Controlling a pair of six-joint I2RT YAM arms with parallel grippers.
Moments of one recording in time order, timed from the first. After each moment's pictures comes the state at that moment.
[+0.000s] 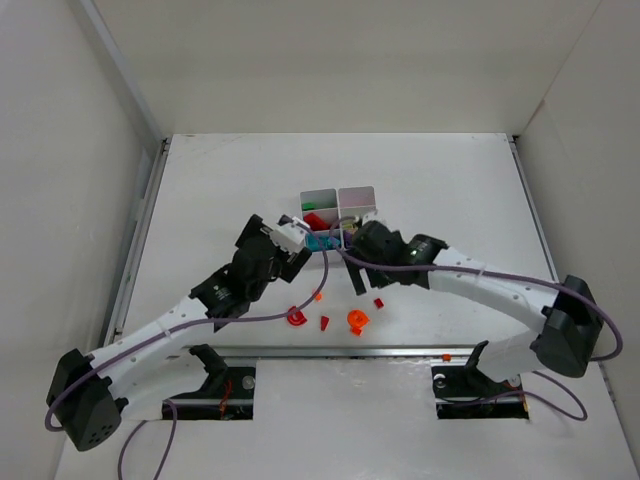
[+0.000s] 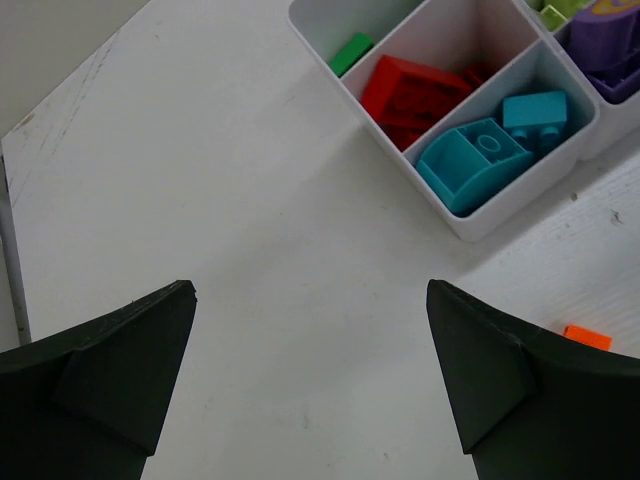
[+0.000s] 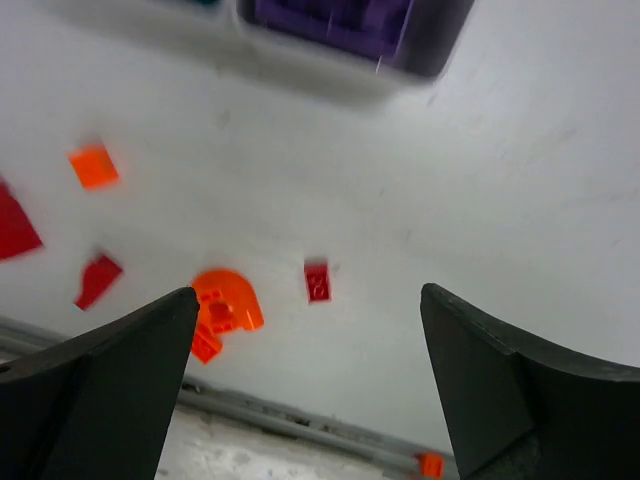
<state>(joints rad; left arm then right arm) -0.75 0.92 0.61 -0.10 -0.42 0.23 0.90 1.38 1.17 -0.74 0.36 0.41</state>
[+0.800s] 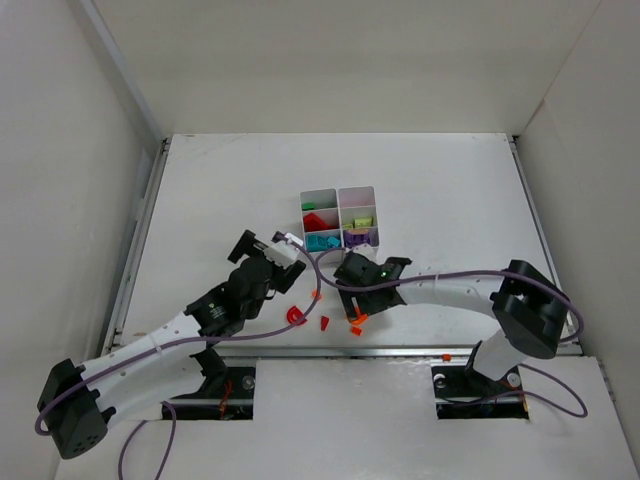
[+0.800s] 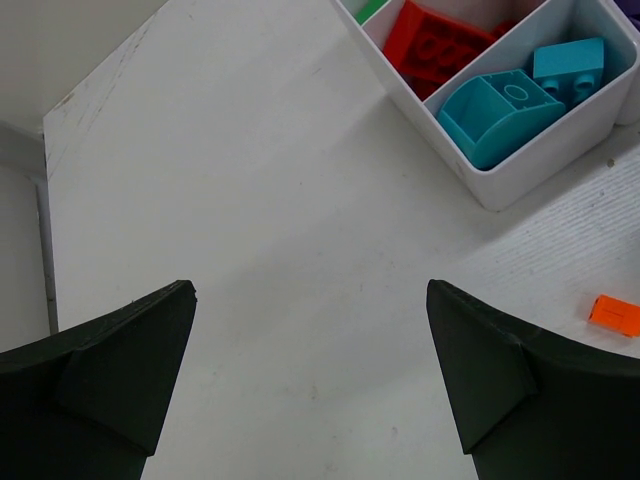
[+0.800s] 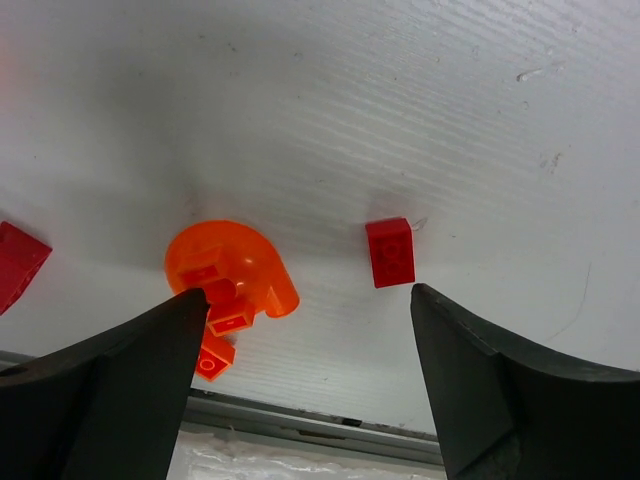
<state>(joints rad) -0.86 0.79 0.46 -0.06 -0.58 0.24 1.01 1.57 0.94 -0.64 0.28 0.64</state>
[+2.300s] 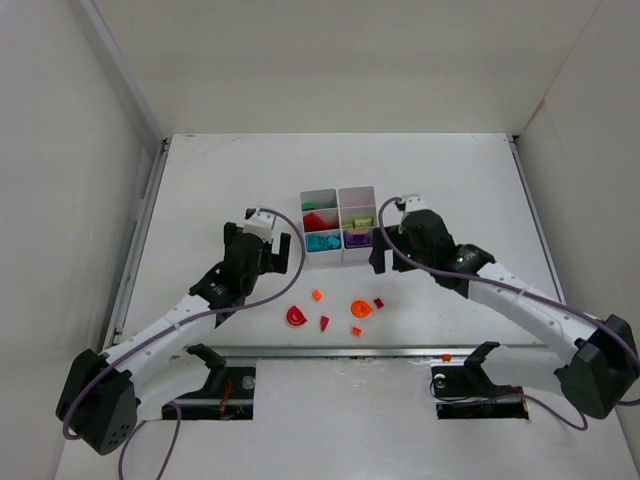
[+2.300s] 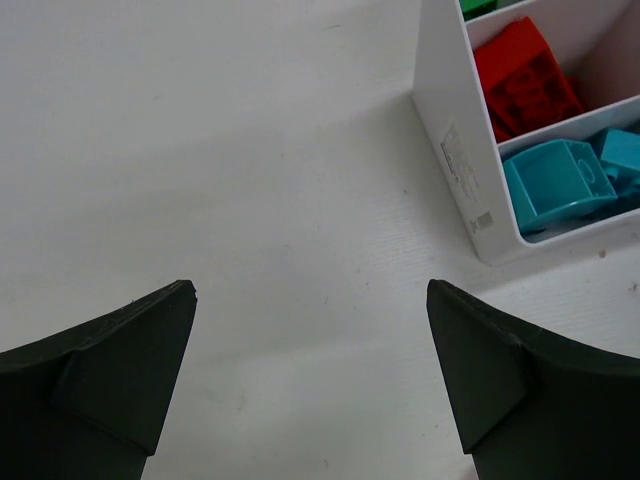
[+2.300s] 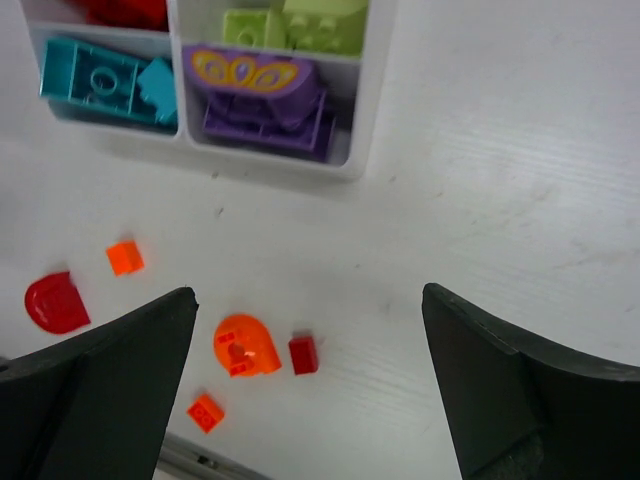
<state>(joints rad) -0.61 0.95 0.50 -0.02 -0.41 -0.09 0.63 1.15 0.86 -0.40 0.14 0.38</state>
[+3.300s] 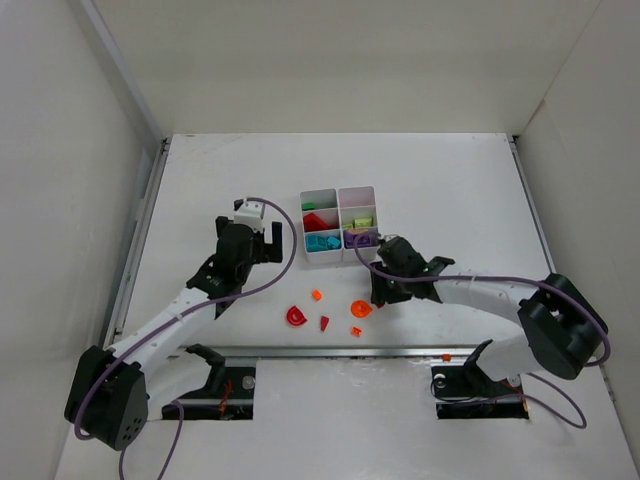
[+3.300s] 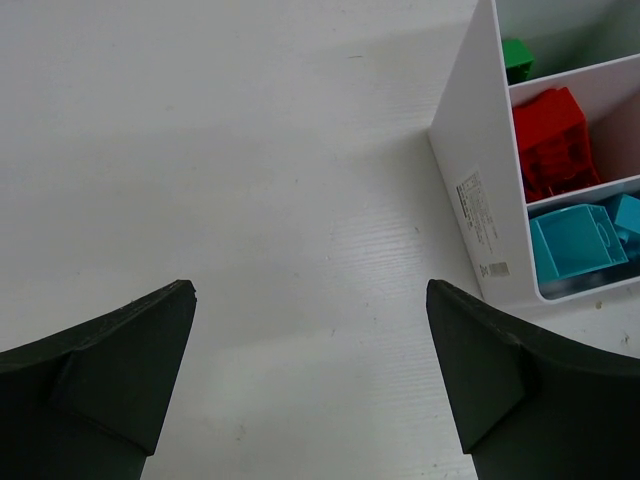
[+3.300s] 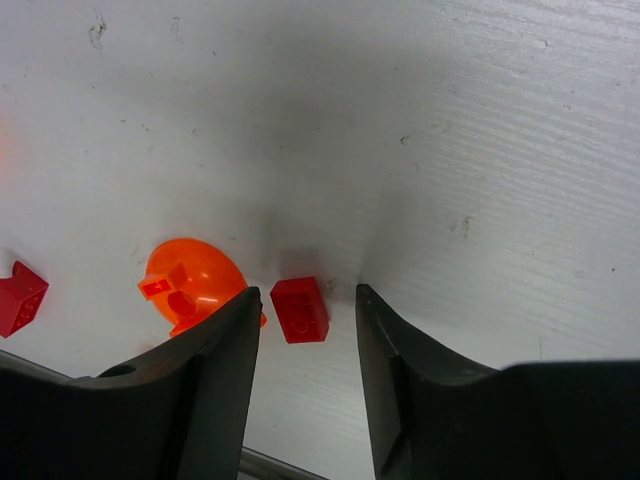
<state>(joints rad) -0.47 1.01 0.52 0.05 -0.30 -0.15 0.74 1.40 0.68 -0.33 0.02 0.54</state>
